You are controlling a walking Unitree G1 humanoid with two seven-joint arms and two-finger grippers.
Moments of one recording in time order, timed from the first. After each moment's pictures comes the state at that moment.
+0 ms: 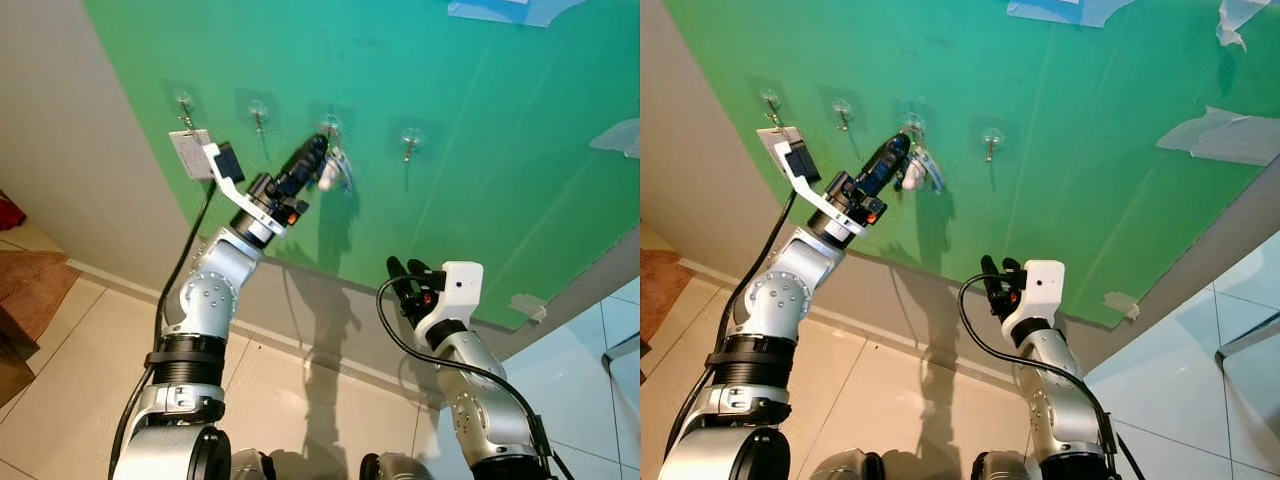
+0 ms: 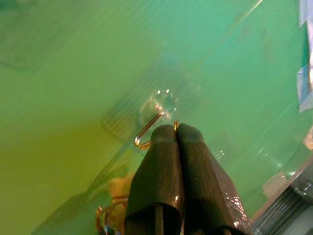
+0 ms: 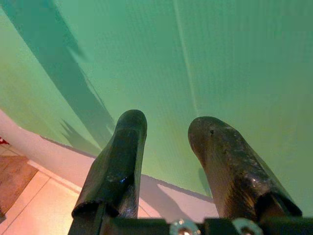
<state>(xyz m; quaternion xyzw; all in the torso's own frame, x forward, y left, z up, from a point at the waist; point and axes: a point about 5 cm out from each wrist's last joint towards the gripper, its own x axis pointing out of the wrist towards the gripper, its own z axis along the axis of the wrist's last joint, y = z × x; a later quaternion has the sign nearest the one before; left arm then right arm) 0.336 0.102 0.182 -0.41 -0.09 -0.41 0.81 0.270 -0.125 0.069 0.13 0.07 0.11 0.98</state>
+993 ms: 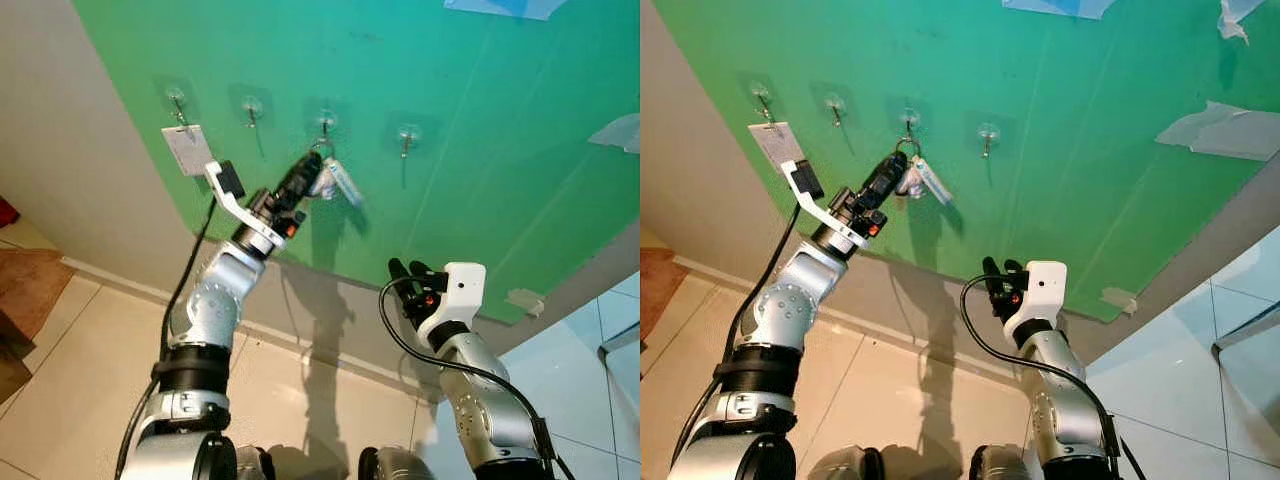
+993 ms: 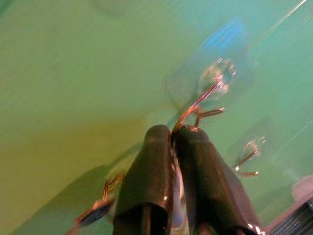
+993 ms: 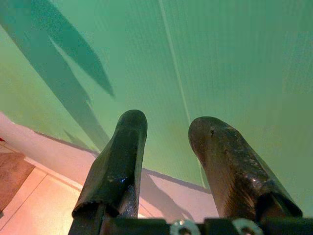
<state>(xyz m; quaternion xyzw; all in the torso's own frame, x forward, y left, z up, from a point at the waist) 0.336 0.104 0.160 -0.42 -0.07 -0.37 0.83 0.268 -0.127 0.071 0.13 0.07 0.11 0.98</state>
